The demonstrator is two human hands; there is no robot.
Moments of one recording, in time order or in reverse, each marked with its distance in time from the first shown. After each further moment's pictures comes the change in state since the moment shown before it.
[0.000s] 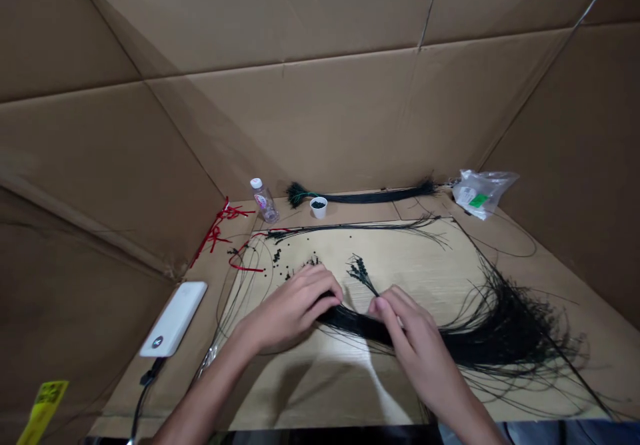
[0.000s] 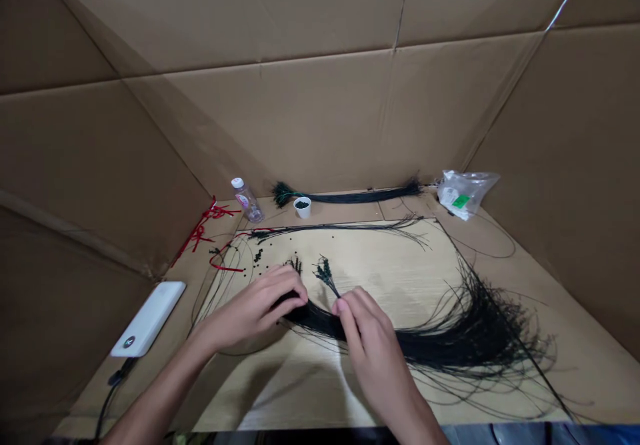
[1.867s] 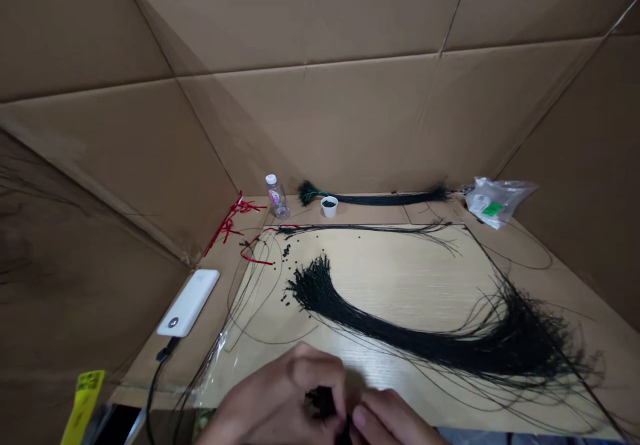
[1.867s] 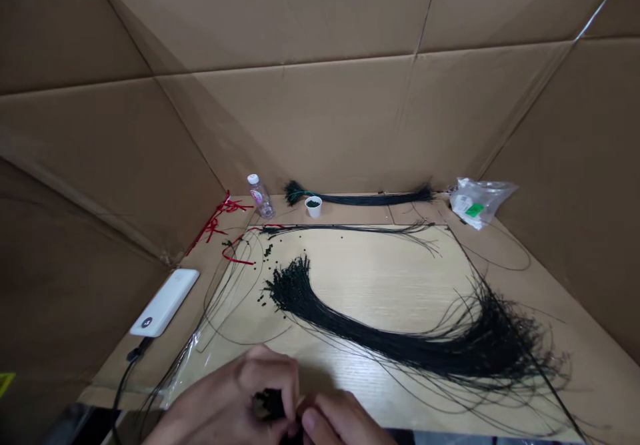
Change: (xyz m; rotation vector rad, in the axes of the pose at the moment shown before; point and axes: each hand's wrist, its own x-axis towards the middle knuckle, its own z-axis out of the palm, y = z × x) left_hand -0.083 0.052 0.054 -0.461 -0.032 -0.153; right_hand -0.074 0.031 0.036 0.215 -0.696 0.246
